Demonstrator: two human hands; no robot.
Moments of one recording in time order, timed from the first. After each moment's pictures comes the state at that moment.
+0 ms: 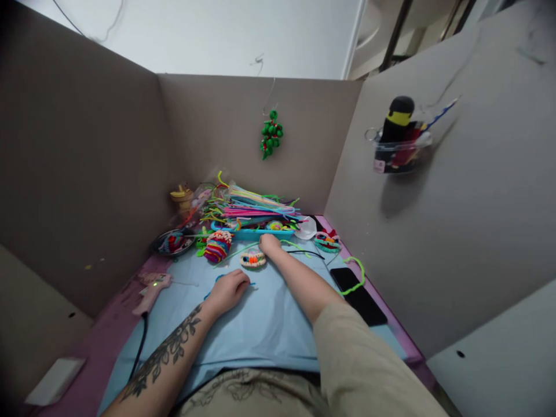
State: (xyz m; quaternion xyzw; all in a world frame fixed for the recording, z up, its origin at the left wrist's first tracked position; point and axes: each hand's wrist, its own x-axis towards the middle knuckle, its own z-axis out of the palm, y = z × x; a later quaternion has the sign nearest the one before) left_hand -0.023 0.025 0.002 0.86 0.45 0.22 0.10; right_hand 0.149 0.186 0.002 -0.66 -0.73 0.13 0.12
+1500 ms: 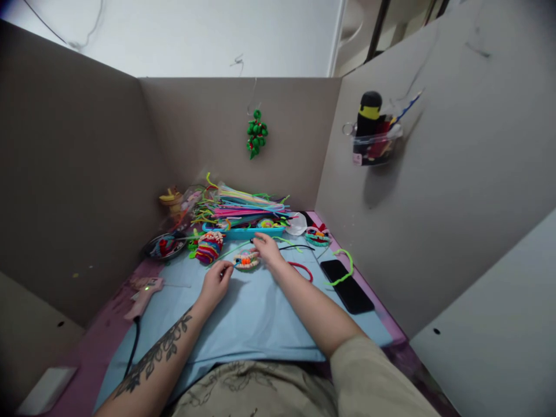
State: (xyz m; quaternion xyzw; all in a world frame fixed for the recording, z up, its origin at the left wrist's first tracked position) left_hand -0.017 0.034 0.002 0.74 0.48 0.45 0.14; right_hand 0.155 0.103 0.020 -0.49 -0.45 0.51 0.54
